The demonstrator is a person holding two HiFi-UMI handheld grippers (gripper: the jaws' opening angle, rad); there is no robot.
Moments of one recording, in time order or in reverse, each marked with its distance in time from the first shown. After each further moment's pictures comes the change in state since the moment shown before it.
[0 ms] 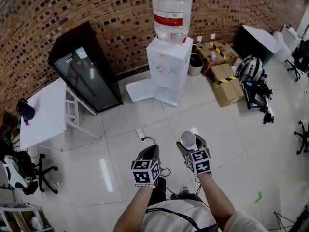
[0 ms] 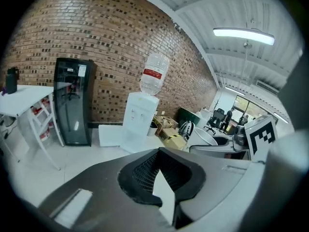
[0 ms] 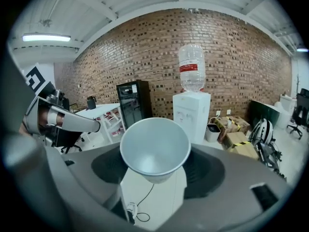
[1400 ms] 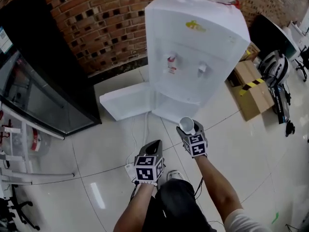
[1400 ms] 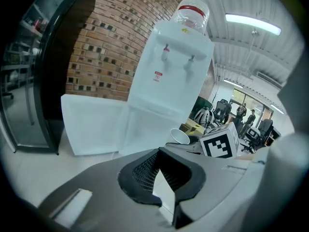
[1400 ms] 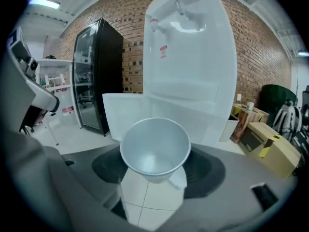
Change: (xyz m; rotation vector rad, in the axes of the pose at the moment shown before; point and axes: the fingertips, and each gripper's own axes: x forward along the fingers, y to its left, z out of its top) left arm 0.519 0.281 -0.080 0.064 0.015 -0.110; right arm 0.610 -0.231 -0.165 -0.059 -0.001 -0.144
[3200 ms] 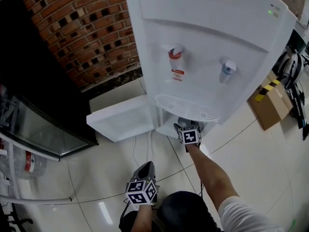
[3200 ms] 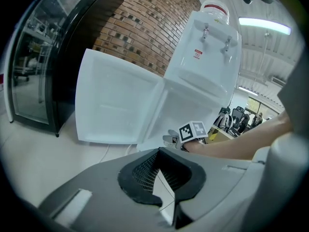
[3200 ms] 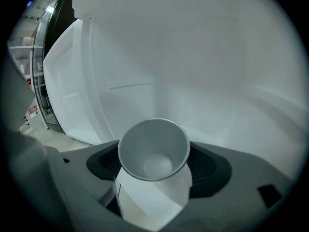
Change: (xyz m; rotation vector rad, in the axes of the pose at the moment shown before) left arm 0.092 0.126 -0.084 -0.124 -0.096 0.107; right arm 0.265 -0.072 -0.093 0.173 0.136 -0.124
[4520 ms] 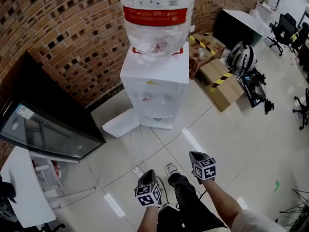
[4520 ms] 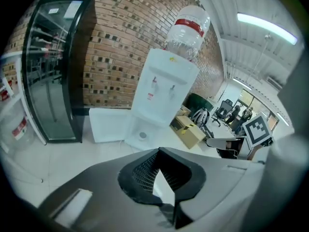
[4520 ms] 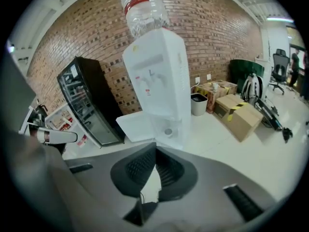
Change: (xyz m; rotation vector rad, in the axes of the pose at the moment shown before) left arm -0.291 -0.192 0.133 0.027 0.232 -0.024; right arm -0.580 0.037 0.067 0.204 0.071 0.089
